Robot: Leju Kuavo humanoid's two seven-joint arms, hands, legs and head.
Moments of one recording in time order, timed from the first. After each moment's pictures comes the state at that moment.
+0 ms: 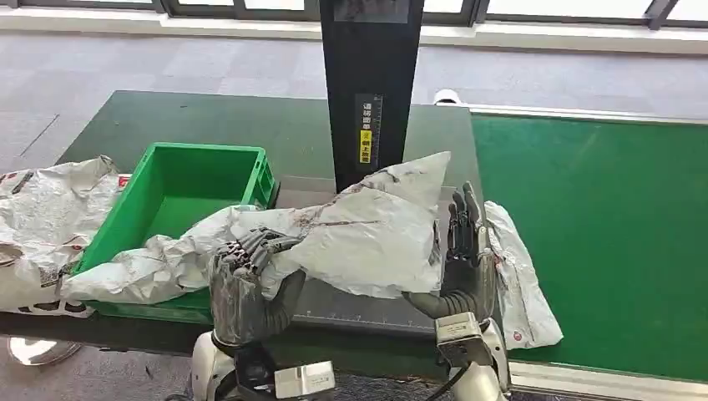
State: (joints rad) left arm 0.04 -0.22 -0.47 -1.75 -1.00 0.69 -0.49; right arm -0.03 0.13 0.39 -1.53 0.44 -0.44 -0.70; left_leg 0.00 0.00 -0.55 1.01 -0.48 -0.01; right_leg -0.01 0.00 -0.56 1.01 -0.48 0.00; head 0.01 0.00
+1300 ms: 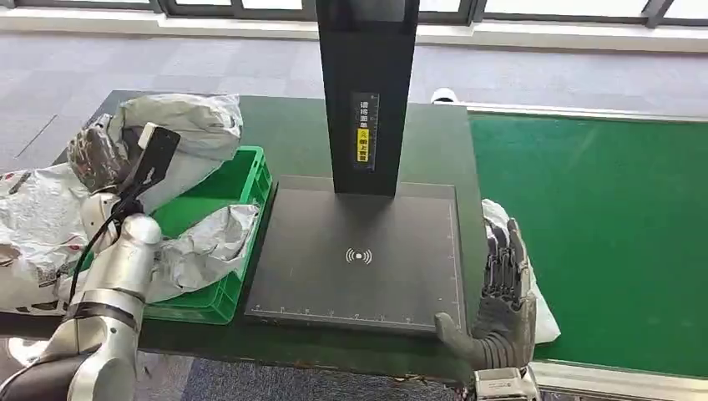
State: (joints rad) left arm -0.68 0.05 0.27 -0.79 -0.97 0.69 -0.25; right arm 0.16 0.05 0.35 -1.72 0.42 -0.46 -0.70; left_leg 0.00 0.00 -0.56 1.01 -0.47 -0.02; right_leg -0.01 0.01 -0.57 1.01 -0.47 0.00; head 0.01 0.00
